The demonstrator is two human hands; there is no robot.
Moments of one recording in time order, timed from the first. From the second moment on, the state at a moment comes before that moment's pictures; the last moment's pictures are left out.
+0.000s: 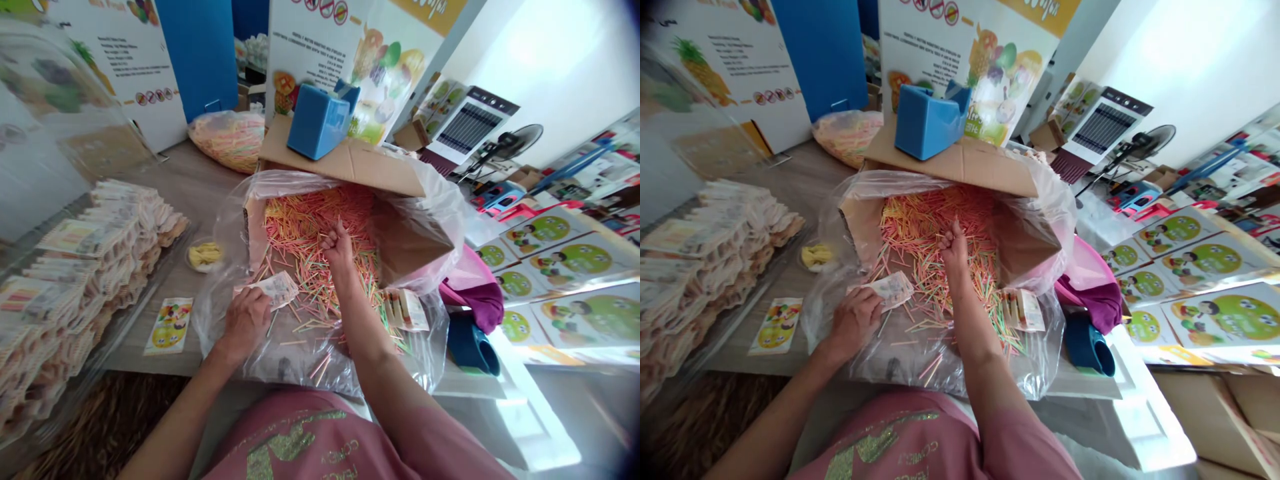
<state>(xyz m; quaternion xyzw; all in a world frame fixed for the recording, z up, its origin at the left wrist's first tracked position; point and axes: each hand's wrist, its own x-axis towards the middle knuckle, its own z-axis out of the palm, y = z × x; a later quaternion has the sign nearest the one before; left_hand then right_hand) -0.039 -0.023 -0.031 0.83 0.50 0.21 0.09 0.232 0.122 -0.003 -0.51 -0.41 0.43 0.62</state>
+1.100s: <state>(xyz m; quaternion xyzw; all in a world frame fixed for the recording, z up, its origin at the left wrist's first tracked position) -0.038 -0.021 -0.027 0.83 0.51 0.21 0.09 0.146 0.072 0.013 -0.63 -0.77 0.06 -0.10</state>
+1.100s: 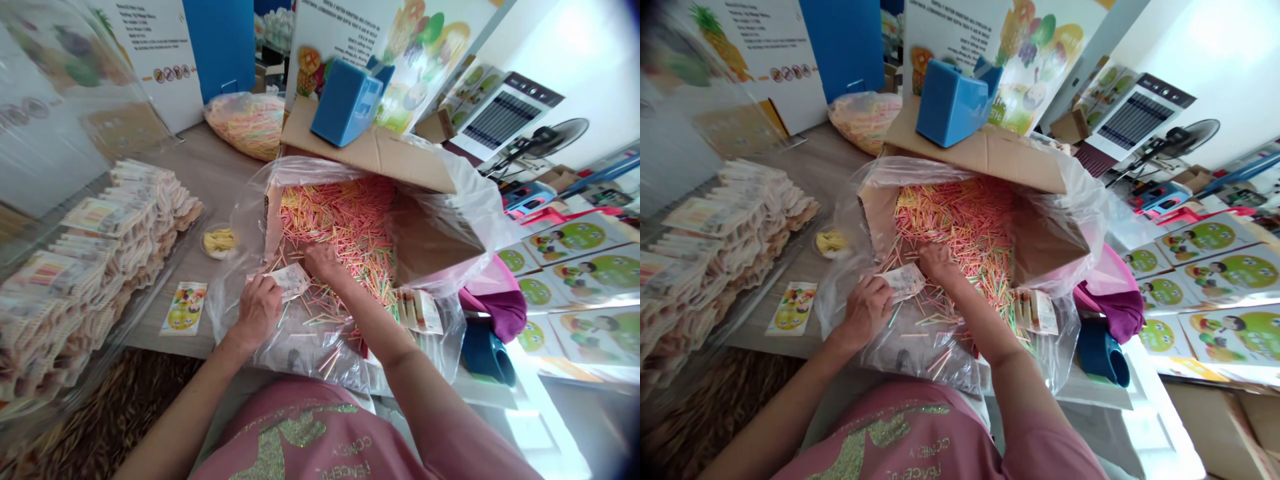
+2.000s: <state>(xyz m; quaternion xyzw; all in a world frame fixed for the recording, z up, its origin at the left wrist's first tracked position) -0.054 -0.019 -0.036 0.81 0.50 0.29 0.12 0.214 0.098 0.005 -0.50 -0.38 0.46 0.63</state>
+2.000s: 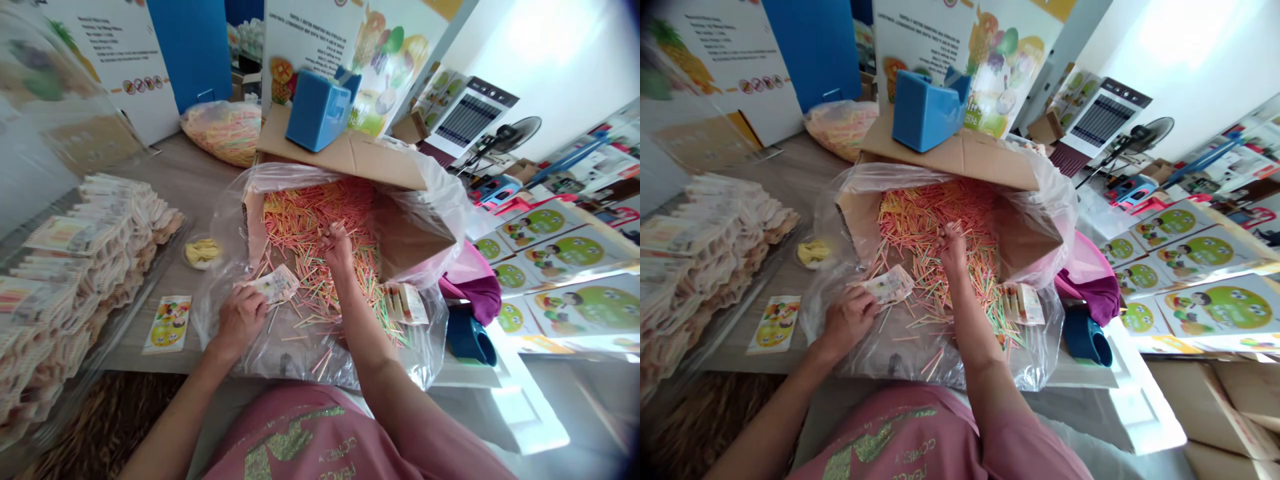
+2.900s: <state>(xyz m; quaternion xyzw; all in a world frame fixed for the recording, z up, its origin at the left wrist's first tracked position) -0.025 -0.008 -0.020 0.52 0.49 0.52 0.47 0.141 0.030 0.058 -0.32 -0.39 0.58 0.63</state>
